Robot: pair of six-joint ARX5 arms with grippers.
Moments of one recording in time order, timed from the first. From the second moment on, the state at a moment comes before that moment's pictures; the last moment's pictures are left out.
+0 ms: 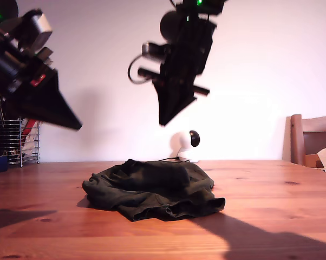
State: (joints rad) left arm -0.29 1.35 0.78 -0.15 0.52 0.20; right arm 0.53 2.23 2.20 -1.07 -0.17 -0.13
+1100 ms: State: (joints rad) left arm -0.38 1.78 0.87 0.31 0.65 0.88; right arm 0.51 2.40 2.22 -1.14 -0.20 -0.23
